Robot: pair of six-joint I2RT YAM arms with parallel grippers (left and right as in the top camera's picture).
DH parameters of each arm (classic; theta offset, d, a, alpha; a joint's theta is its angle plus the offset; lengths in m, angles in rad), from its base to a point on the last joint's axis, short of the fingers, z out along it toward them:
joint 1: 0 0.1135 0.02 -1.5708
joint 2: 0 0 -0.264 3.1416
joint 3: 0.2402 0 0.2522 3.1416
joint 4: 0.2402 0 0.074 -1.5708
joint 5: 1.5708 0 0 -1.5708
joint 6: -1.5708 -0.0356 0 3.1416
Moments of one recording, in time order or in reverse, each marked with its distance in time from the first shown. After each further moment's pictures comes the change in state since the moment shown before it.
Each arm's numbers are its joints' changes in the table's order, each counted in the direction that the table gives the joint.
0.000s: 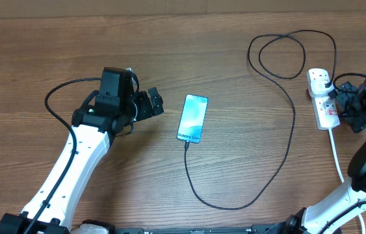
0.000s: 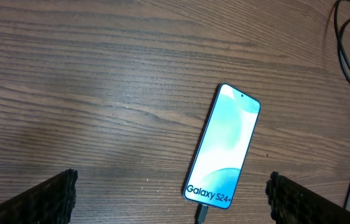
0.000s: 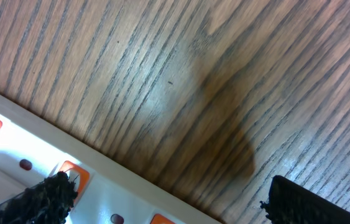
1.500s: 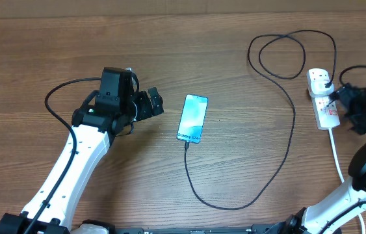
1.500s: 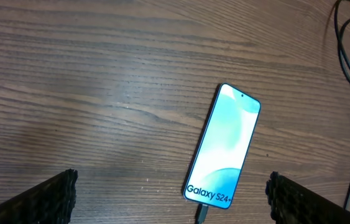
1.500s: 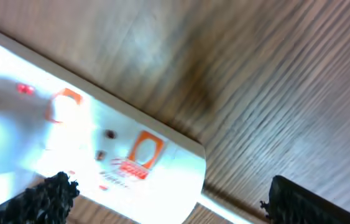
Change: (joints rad) left arm 0.000 0.000 0.000 0.000 0.000 0.000; right arm -0.012 0.004 0.188 0.357 -0.030 0.057
